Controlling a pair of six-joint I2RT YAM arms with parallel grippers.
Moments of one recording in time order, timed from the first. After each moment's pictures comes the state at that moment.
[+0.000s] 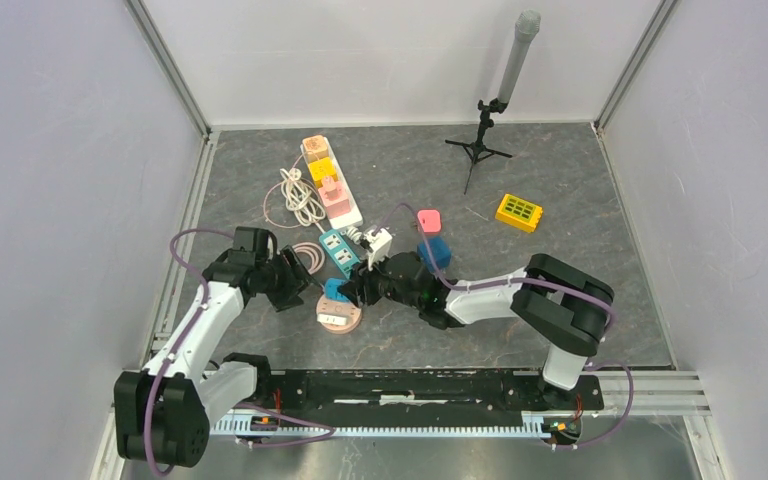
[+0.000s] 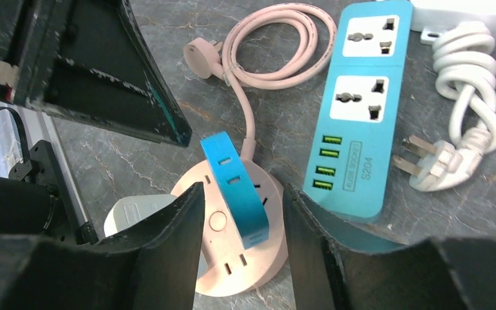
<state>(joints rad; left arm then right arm) -0.11 1.01 0.61 -0.68 0.30 -0.70 1.07 1.76 0.76 0.70 0.03 0.41</state>
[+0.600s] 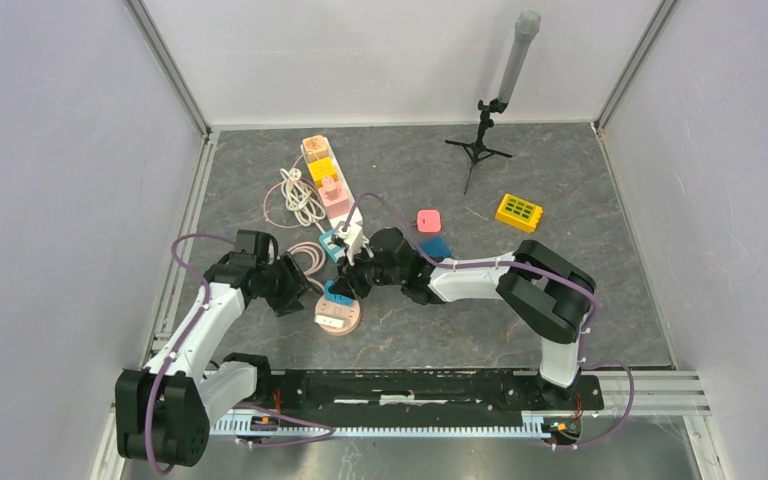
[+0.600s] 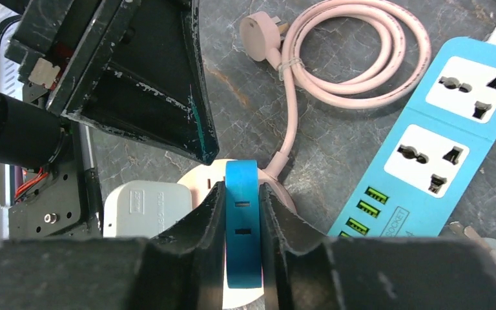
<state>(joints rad) -0.11 1.02 0.58 -0.69 0.29 -0.72 1.00 1.87 1.00 0.46 -0.34 0.18</state>
